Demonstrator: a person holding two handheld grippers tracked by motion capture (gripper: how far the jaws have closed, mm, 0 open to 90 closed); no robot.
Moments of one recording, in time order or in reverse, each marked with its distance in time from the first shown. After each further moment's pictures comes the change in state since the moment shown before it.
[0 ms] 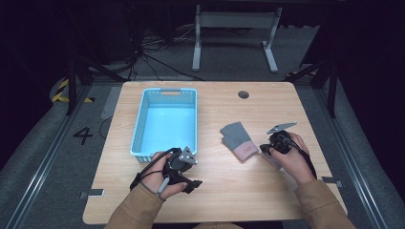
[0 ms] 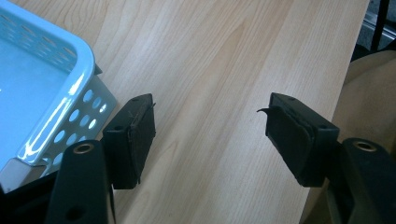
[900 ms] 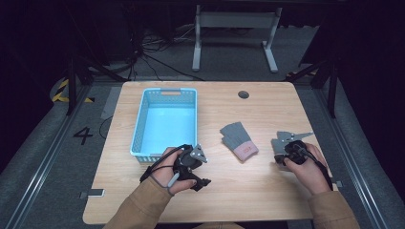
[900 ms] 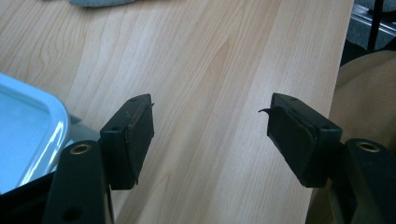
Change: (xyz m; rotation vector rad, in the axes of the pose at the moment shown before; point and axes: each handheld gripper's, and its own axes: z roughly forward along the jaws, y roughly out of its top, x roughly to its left) left arm -0.001 0.024 0.014 0.011 -0.053 0.074; right arm -0.006 -0.042 -0.030 0.063 -0.043 0.093
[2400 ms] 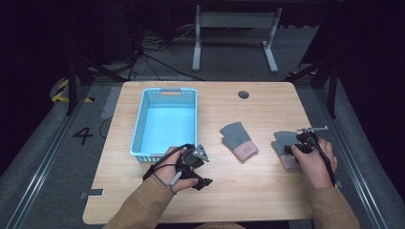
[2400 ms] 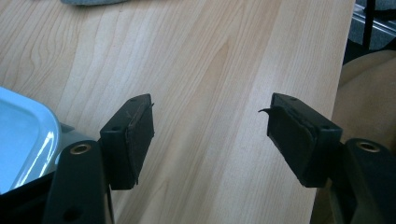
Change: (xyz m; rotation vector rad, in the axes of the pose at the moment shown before) left arm 0.004 0.002 0.007 0.011 -0.015 -0.006; right arm -0.046 0.001 0.010 -0.063 -0.253 0.348
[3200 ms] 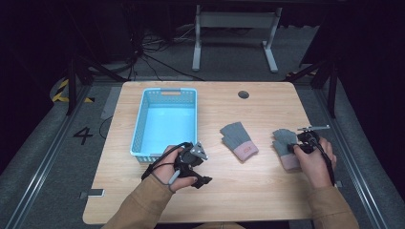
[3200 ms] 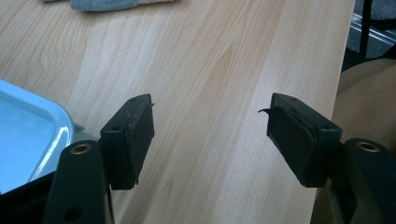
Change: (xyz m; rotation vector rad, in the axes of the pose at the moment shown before) left arm 0.003 -0.001 -0.004 -0.029 0.000 -0.014; right arm 0.001 0.003 -0.012 -0.015 0.053 -0.050
